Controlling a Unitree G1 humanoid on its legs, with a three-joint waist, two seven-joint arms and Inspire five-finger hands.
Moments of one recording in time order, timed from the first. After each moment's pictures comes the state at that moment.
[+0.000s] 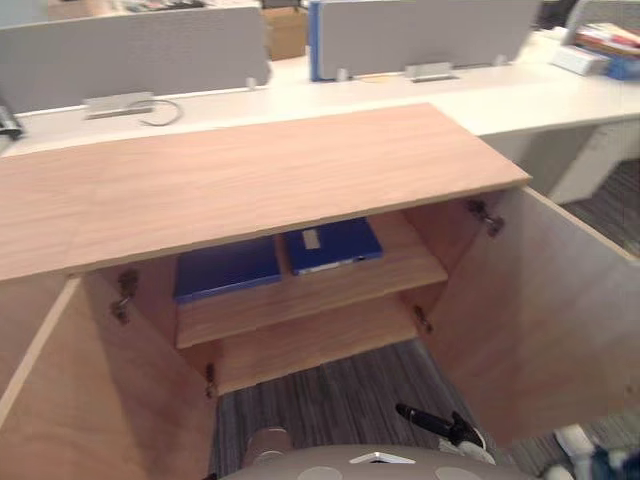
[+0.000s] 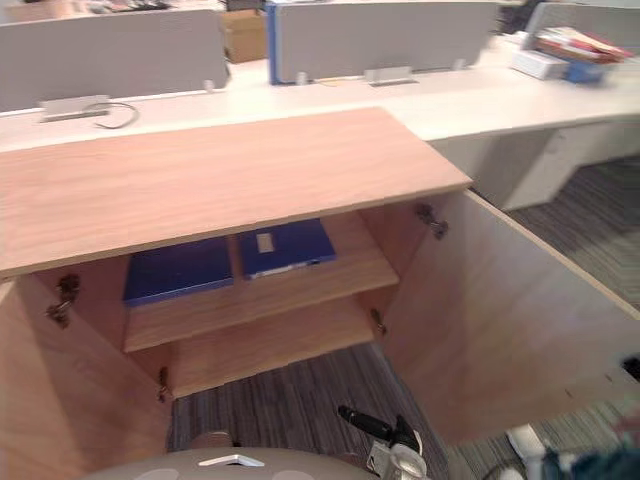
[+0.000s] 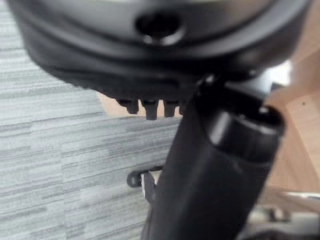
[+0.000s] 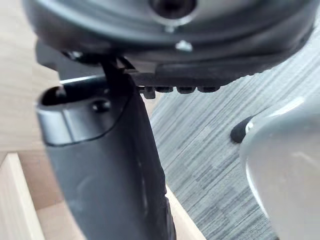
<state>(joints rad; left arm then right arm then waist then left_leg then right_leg) 0.22 0.05 0.33 1.09 0.27 0.05 0.06 0.09 0.02 -0.39 1.00 0.06 0.01 -0.09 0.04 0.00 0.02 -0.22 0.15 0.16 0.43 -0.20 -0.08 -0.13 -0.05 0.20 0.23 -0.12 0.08</state>
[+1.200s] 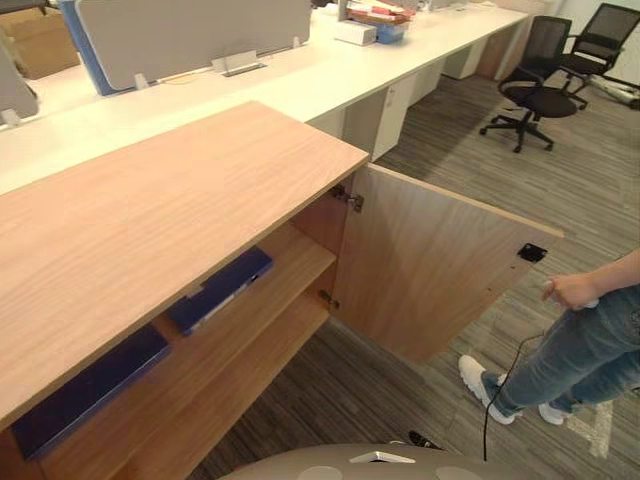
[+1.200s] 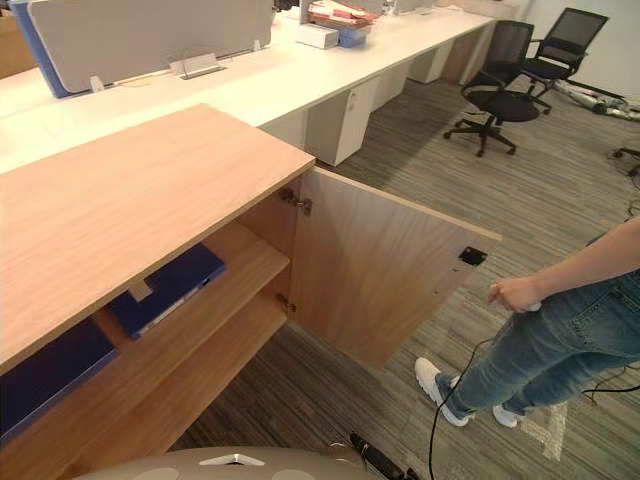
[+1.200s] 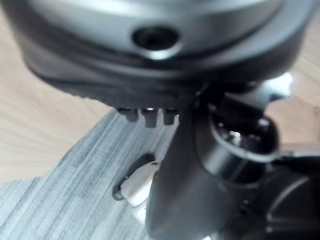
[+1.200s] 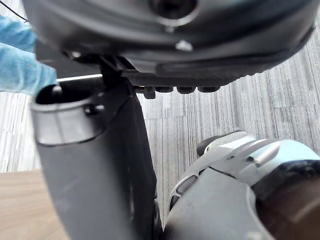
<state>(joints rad) 0.53 0.17 0.00 0.73 0.20 0.09 -0.07 0.21 0.04 -0.56 0.97 0.09 0.06 -0.09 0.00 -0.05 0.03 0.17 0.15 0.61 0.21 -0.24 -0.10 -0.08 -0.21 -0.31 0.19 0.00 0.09</state>
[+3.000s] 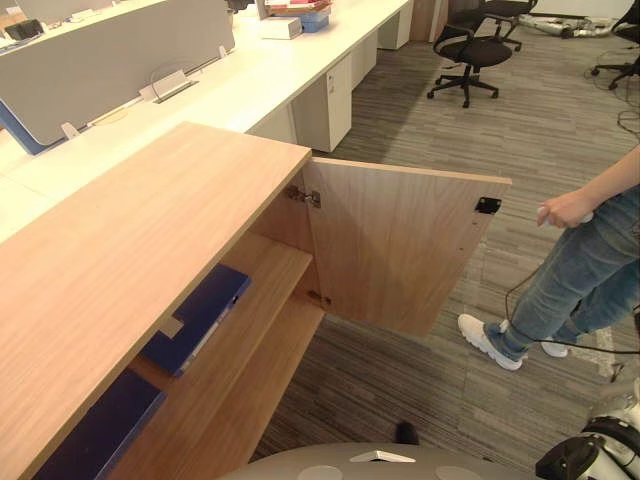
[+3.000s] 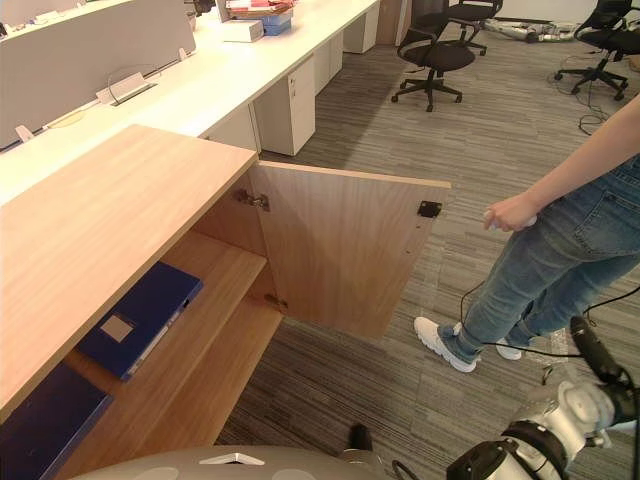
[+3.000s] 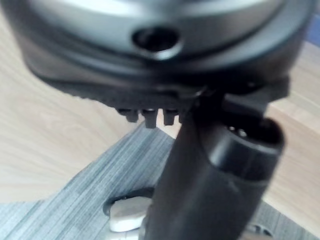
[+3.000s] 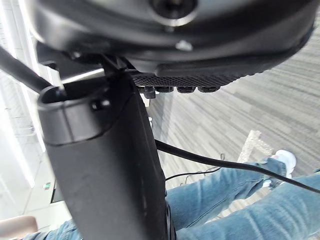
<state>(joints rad) 0.37 0.08 0.09 1.07 0.07 0.03 0.06 -0.21 -0.43 -1.01 0.68 0.24 -0.04 -0.39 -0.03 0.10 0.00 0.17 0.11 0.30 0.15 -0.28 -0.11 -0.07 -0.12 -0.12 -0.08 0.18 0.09</state>
